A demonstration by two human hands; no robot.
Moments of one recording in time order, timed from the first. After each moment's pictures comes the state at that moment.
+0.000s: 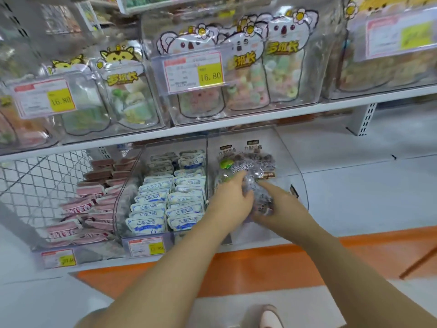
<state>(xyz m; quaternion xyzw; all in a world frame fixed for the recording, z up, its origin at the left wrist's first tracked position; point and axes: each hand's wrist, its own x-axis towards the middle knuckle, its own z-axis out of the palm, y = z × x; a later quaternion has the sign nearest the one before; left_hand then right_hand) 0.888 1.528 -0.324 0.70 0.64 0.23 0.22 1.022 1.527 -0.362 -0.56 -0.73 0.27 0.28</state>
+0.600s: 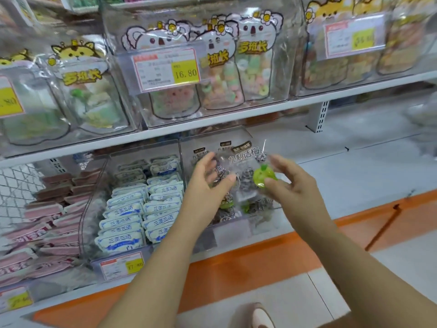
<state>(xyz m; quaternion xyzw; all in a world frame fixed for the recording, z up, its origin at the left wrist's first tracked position) 0.874 1.518 -0.311 0.60 0.52 0.45 0.41 1.033 1.491 -0.322 -0.49 -0.53 0.37 0.59</state>
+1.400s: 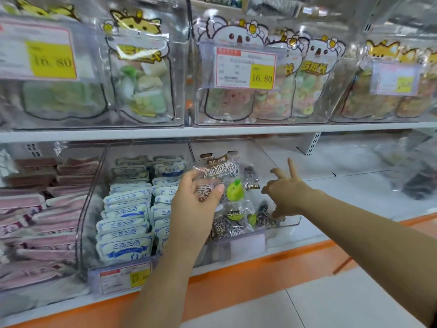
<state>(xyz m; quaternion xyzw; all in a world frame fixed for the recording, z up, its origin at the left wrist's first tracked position) 0.815 1.520 -0.327 0.55 0.51 0.54 0.39 1.018 1.588 -0.318 -0.58 -0.74 -0.11 -0.31</state>
